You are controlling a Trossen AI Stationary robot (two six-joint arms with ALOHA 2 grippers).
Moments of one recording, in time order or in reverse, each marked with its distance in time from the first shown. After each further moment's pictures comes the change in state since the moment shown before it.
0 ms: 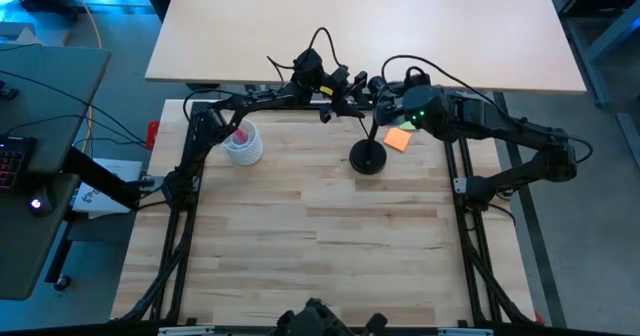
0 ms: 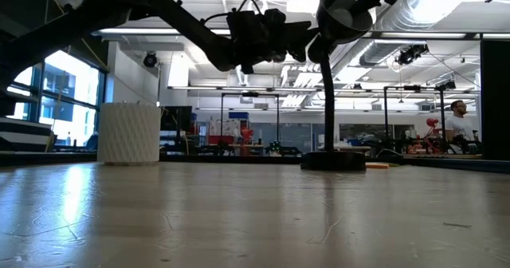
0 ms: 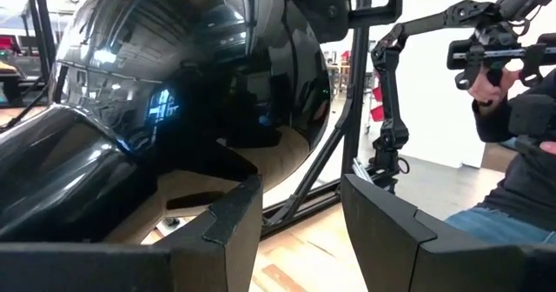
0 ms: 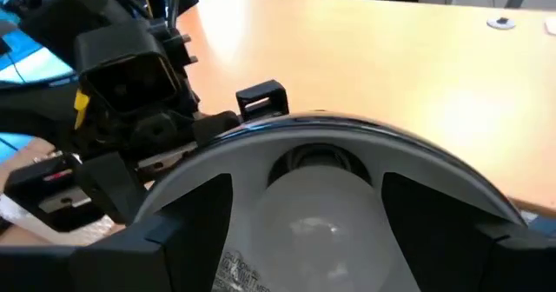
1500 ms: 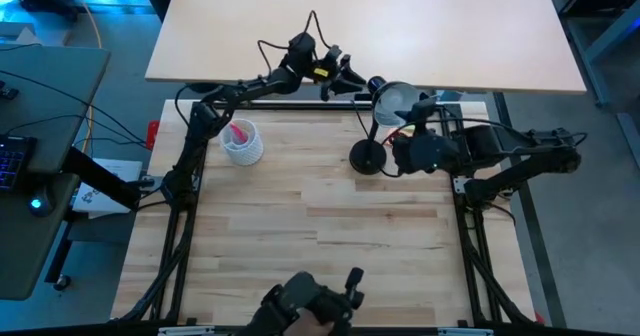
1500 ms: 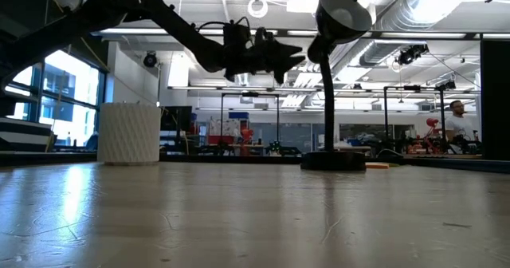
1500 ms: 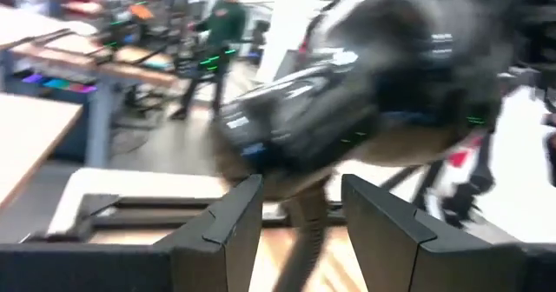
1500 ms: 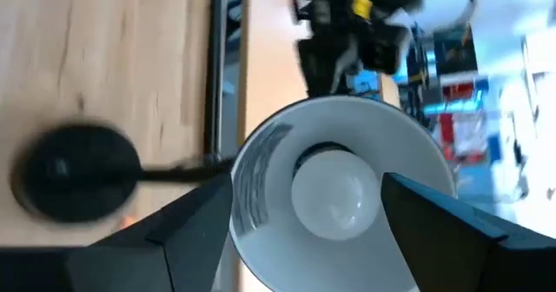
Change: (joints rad) left arm 0.120 -0.020 0.000 -0.274 -0.185 -0.013; right arm 0.368 -0.039 0.000 -0.230 0.191 -1.146
